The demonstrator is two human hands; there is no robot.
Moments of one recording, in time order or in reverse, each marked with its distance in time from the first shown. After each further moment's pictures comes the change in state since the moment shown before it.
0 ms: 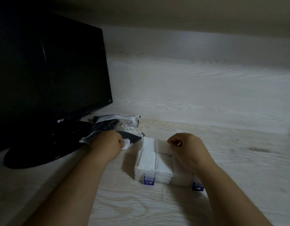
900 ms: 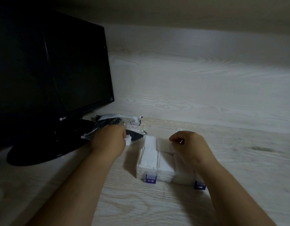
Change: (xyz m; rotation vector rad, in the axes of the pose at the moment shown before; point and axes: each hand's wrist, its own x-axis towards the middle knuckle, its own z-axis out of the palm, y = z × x) left_hand -0.010 0.014 -0.009 0.106 0.192 0.029; right_hand 0.000 -0.003 -0.001 -0.003 0.020 -0.003
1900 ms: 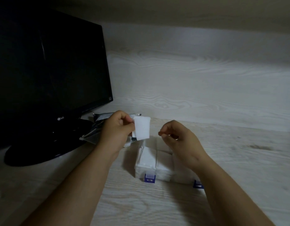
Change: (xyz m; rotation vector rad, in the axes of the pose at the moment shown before) left_hand 0.001 0.028 -0.007 -1.185 0.036 -0.214; right_hand -0.006 -0.017 0.002 0.409 -0.041 -0.132
